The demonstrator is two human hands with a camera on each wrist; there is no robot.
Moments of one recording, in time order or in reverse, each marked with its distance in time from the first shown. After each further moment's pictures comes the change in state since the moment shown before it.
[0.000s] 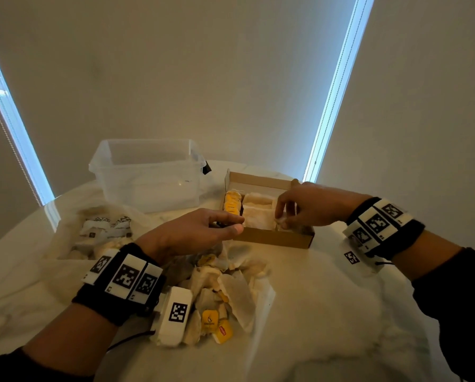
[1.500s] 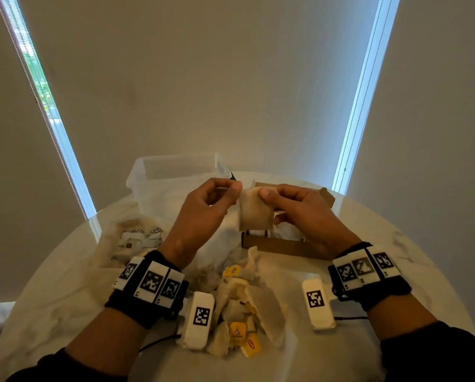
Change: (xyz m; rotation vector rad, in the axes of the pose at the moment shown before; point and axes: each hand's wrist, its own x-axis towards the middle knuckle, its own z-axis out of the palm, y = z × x) left_hand -0.004 0.006 -0.015 -0.395 0.631 0.203; right_hand 0.013 -0.079 0.039 1.284 0.520 -0.173
